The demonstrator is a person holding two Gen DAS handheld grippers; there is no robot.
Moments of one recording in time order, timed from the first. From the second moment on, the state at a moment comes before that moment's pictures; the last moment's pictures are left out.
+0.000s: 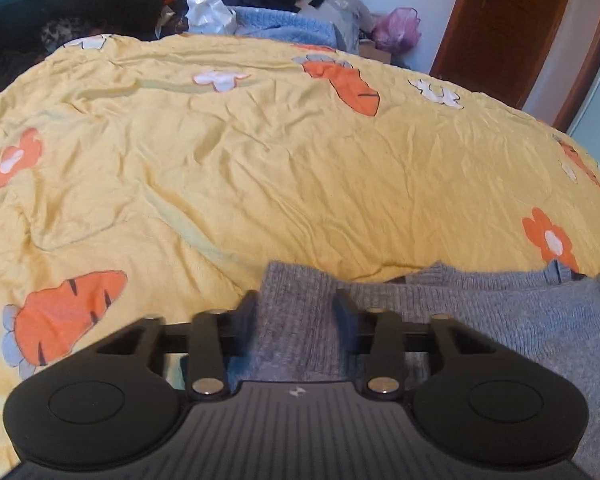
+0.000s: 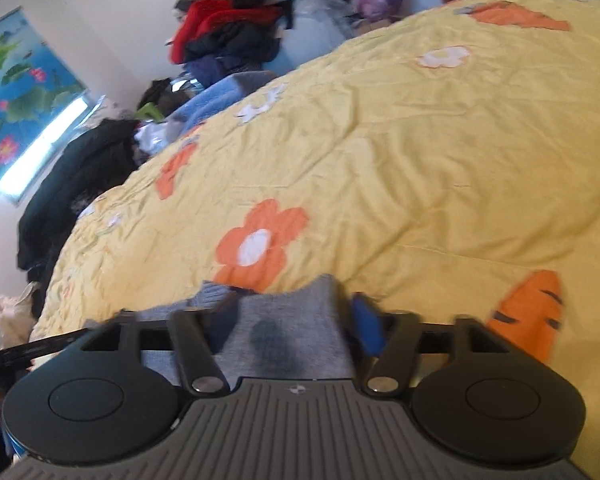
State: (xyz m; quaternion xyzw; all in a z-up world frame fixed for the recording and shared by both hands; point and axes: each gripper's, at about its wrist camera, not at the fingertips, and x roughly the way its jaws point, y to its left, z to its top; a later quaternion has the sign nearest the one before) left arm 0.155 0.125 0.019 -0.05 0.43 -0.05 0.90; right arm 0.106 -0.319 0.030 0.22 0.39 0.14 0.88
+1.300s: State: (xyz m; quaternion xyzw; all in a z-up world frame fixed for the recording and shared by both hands) left arm 0.096 0.063 0.000 0.03 0.34 -0.01 0.94; right arm 0.095 -0.234 0.017 0.02 0.32 0.06 0.95
